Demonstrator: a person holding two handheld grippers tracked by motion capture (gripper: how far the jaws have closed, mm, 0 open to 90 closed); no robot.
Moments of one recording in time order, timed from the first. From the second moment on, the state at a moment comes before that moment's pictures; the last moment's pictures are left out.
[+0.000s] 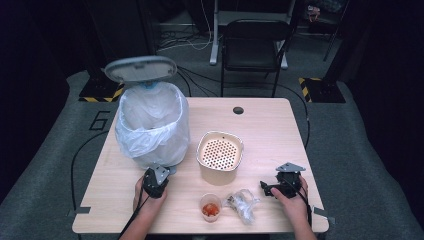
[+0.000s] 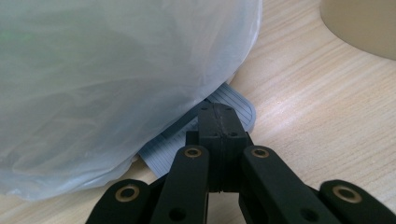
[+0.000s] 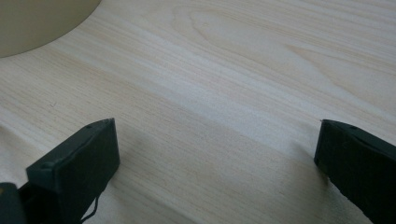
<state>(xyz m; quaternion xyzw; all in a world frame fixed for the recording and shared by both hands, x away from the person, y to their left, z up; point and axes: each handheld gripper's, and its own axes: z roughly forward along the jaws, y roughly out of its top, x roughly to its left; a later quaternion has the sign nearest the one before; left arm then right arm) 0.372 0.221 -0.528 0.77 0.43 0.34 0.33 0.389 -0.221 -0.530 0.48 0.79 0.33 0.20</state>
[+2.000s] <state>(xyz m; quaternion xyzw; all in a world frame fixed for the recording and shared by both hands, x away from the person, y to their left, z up) 0.371 0.218 -0.529 0.77 0.43 0.35 0.32 0.311 -0.156 -0.476 0.38 0.82 0.41 0.13</state>
